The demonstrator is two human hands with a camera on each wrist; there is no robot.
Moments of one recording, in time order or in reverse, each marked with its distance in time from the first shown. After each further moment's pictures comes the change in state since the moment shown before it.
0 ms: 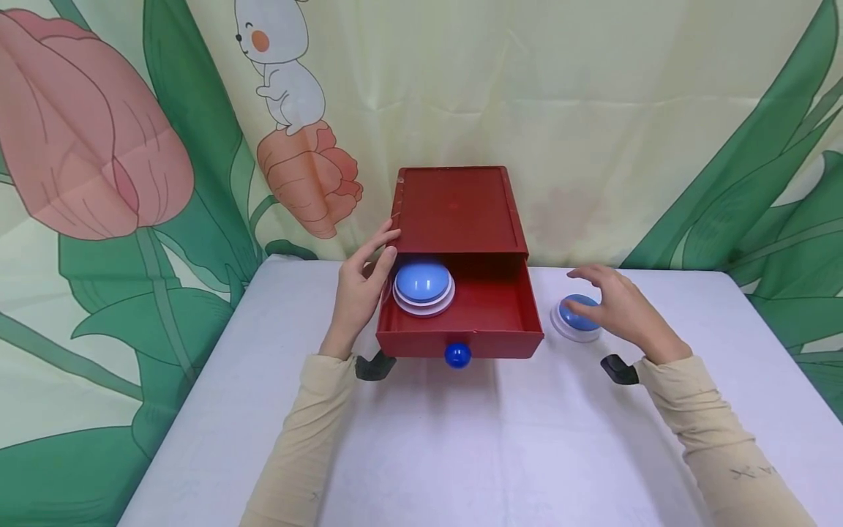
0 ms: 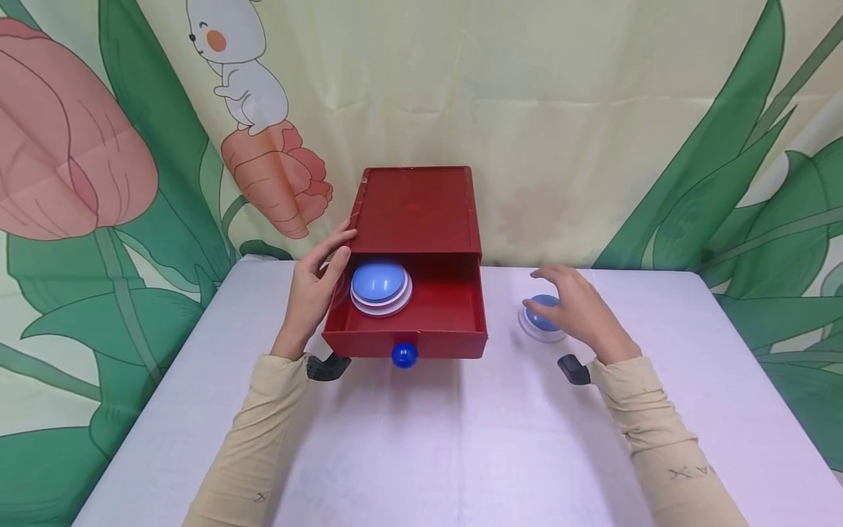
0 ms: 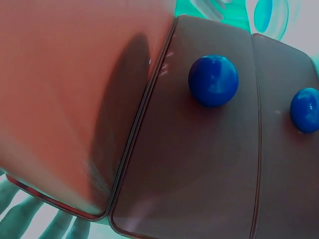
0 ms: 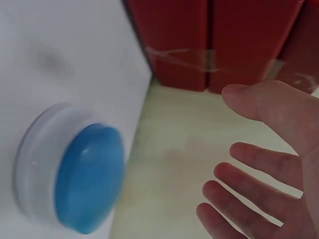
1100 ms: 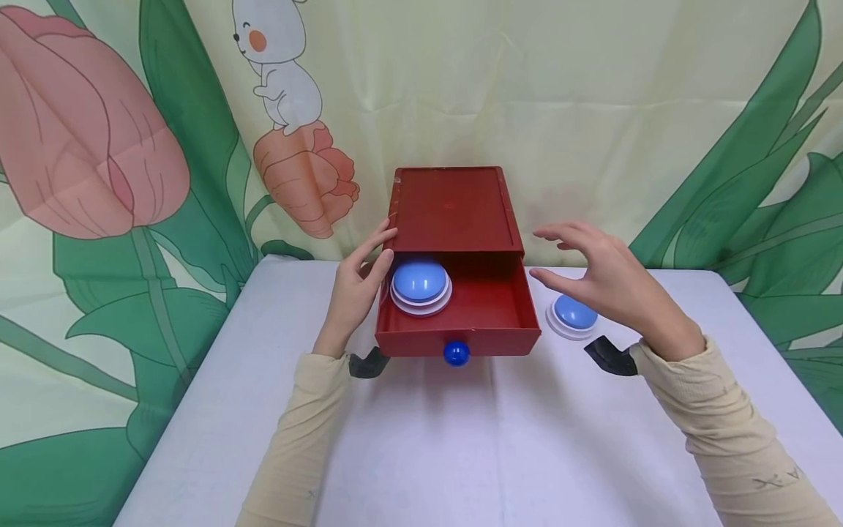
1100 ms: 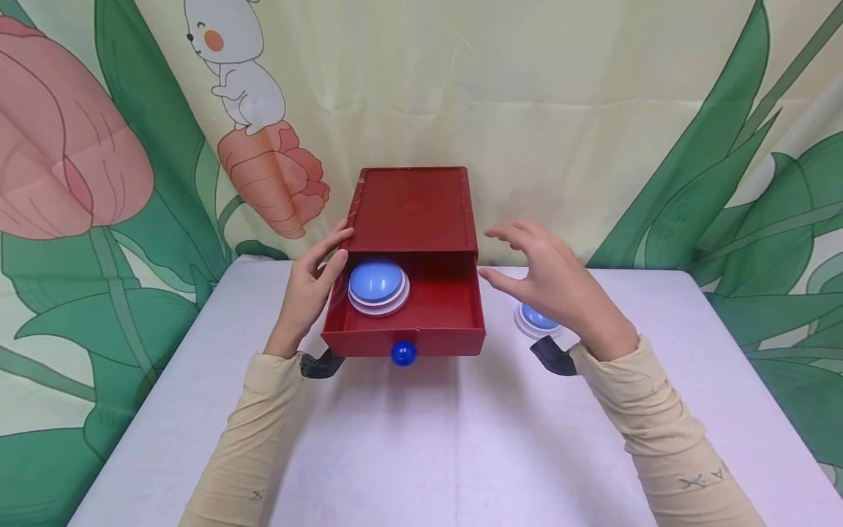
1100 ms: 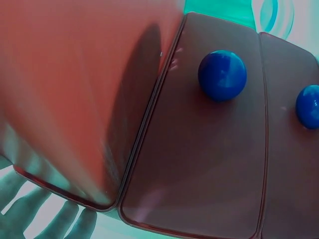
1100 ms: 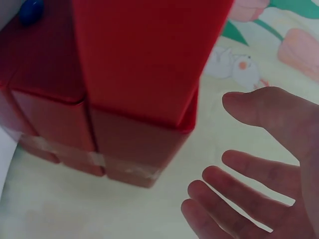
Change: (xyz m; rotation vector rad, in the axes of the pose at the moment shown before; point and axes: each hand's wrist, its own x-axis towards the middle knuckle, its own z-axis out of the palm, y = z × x) left_hand 0.001 -0.003 -0.006 -0.025 -0.076 -0.010; right_hand 0.002 -0.118 -0.056 0.045 0.164 -0.215
